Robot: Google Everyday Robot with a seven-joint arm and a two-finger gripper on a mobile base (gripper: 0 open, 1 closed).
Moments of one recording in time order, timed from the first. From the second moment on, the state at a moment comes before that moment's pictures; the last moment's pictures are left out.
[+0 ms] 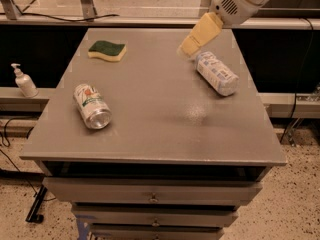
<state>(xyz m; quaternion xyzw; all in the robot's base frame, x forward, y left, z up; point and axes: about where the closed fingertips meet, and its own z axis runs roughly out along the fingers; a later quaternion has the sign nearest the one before) 0.614 -0.118 0.983 -0.41 0.86 0.06 0.30</state>
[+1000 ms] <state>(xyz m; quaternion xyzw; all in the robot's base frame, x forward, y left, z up) 0.700 -0.104 0.885 -0.36 0.91 0.01 0.21</state>
